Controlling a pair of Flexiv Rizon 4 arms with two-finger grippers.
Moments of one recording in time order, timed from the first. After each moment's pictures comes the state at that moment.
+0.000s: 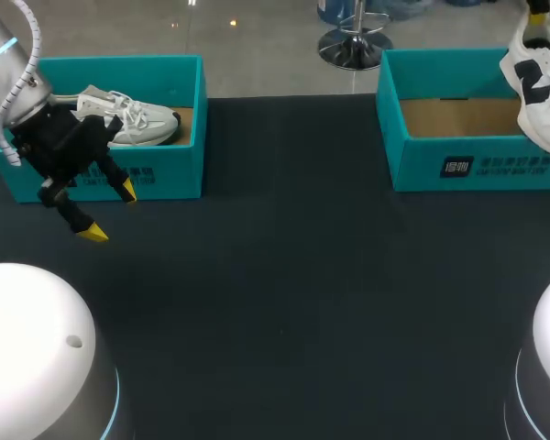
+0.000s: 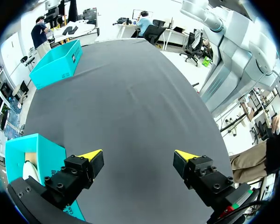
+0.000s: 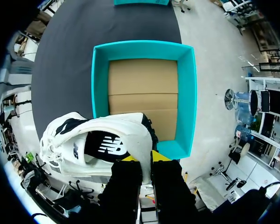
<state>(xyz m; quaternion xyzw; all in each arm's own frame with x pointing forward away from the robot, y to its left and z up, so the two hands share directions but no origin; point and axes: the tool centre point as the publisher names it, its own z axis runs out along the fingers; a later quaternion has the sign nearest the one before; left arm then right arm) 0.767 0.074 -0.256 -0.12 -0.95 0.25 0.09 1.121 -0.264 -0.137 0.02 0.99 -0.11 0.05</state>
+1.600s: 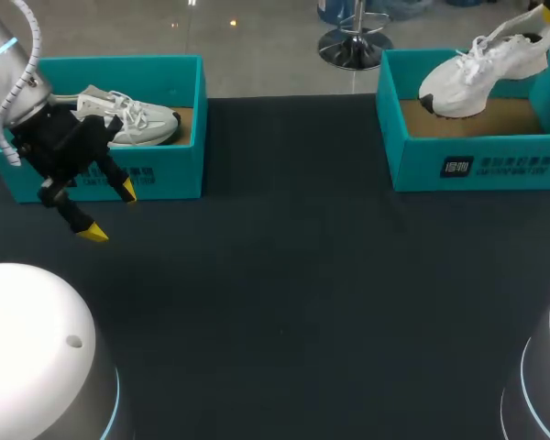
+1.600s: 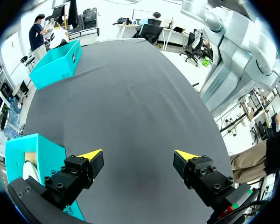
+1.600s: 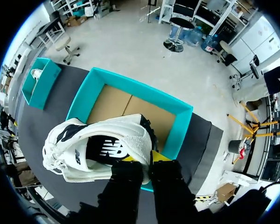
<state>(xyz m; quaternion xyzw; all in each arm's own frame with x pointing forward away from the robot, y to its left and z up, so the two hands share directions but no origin) 0.767 0.074 -0.256 -0.12 -0.95 0.25 0.09 1.118 -0.292 -0.146 0.55 0.83 0.04 0.08</state>
